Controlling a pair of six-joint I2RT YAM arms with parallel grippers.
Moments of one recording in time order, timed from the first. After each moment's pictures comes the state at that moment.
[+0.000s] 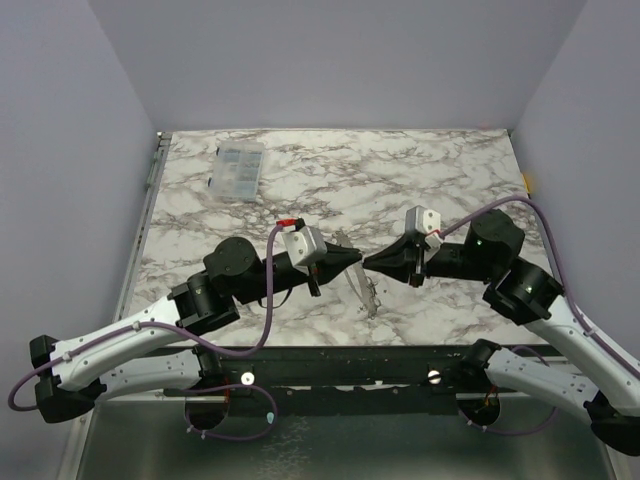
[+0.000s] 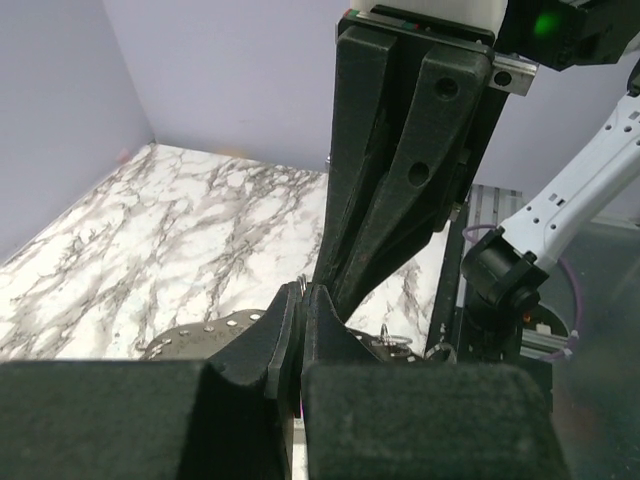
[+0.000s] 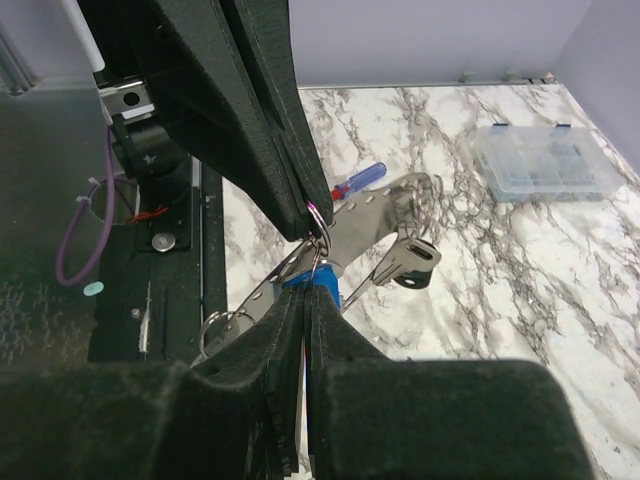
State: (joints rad) left arm -1.13 0.88 0.95 0.02 0.13 0.03; right arm 0.79 0.82 1.00 -0.32 -0.61 -0.21
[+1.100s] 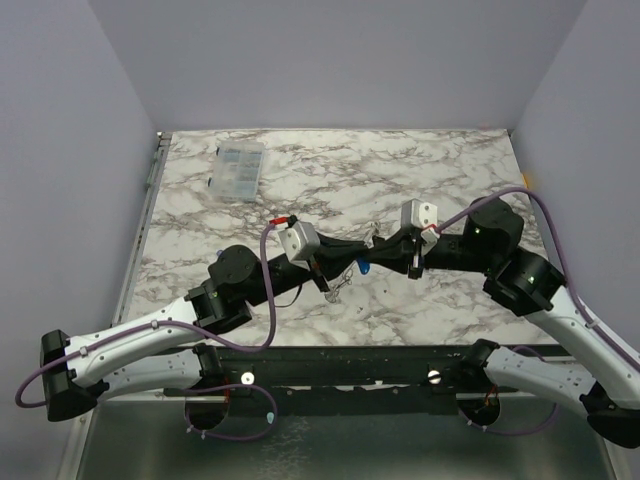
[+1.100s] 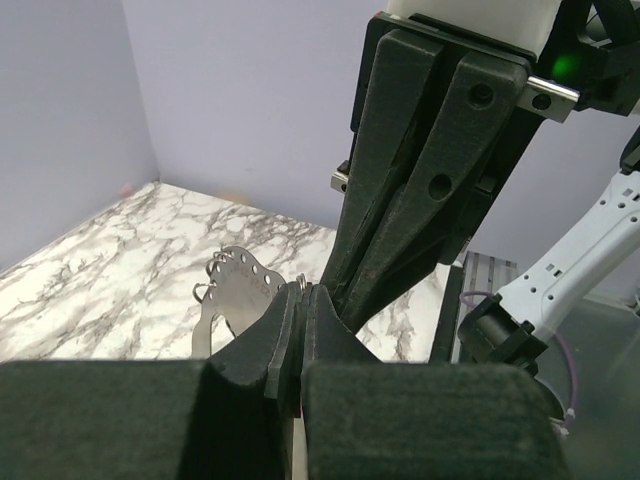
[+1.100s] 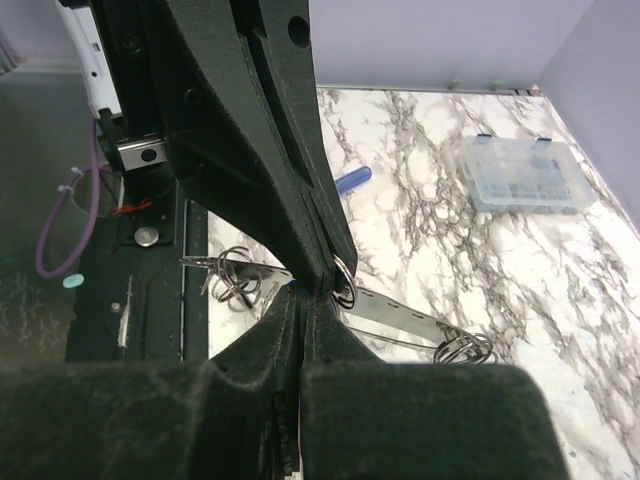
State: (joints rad) left arm -1.13 0.90 0.81 0.34 0.07 -0.07; right arm 0.79 0.88 1.10 -0.37 -0.61 -0.27
